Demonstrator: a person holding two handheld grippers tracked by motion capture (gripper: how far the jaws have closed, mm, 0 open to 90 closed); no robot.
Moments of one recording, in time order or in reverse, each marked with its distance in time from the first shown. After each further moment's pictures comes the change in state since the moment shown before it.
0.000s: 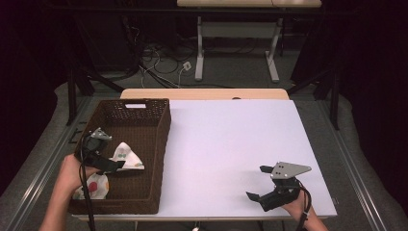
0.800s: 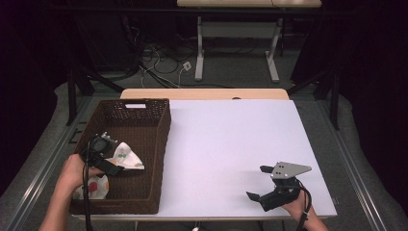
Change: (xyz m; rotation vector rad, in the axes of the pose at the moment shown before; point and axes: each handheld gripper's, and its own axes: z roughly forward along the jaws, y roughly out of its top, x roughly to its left) left arm 0.006 -0.001 0.023 0.185 0.005 0.025; right arm 0.000 0.000 0.000 -0.002 -0.004 0.003
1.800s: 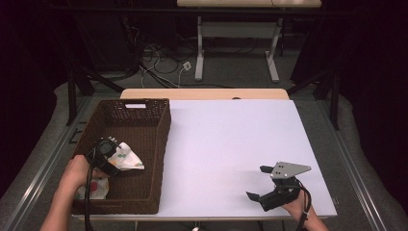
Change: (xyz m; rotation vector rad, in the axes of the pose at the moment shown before) left arm 0.002 0.001 0.026 0.168 0.065 0.024; right arm 0.000 0.000 0.001 0.005 0.006 0.001
